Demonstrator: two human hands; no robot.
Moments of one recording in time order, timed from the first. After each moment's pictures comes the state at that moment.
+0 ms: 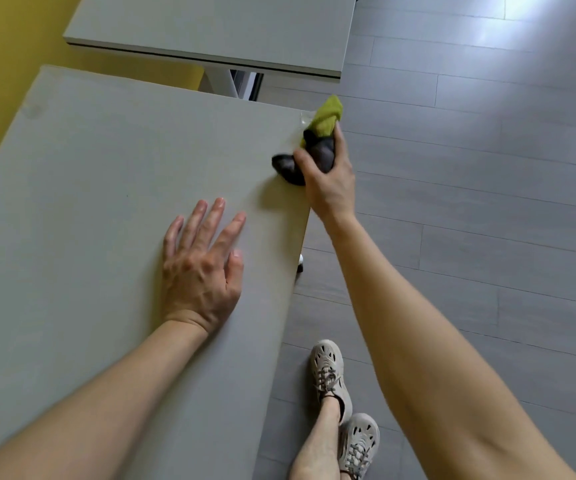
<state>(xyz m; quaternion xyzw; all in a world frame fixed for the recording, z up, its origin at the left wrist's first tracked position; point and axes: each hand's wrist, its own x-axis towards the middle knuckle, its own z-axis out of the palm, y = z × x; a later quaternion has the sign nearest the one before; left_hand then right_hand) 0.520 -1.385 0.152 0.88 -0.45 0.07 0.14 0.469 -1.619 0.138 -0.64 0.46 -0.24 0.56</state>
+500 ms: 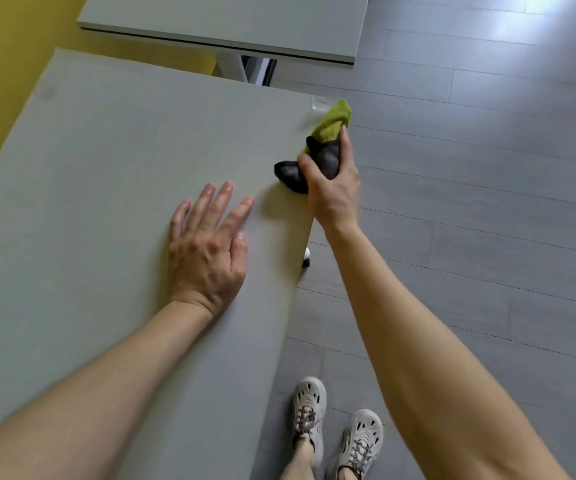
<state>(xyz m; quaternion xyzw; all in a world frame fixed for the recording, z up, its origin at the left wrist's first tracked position) 0.520 -1.387 0.152 0.88 -0.44 0.07 0.14 0.456 -1.592 0.140 -0.62 0.47 -0.25 0.58</state>
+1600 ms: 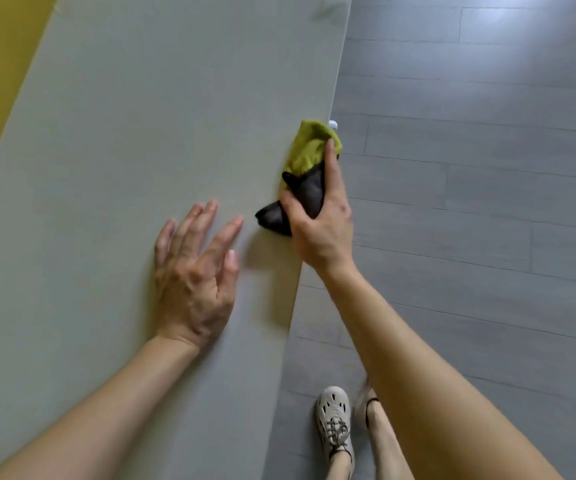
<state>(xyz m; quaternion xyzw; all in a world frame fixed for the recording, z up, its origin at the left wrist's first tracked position) 0.424 -1.211 0.152 0.88 -0.46 0.06 0.15 0.335 -1.391 0.145 -0.67 0.43 -0.26 0.55</state>
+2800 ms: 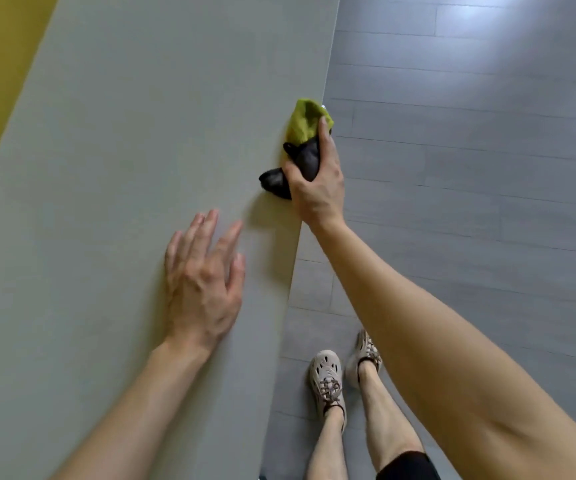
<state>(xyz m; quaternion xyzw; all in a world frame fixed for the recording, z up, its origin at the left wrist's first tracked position) 0.345 -1.122 0.172 0.90 -0.42 0.01 0.15 0.308 -1.339 0.156 -0.65 0.45 -0.25 0.56</state>
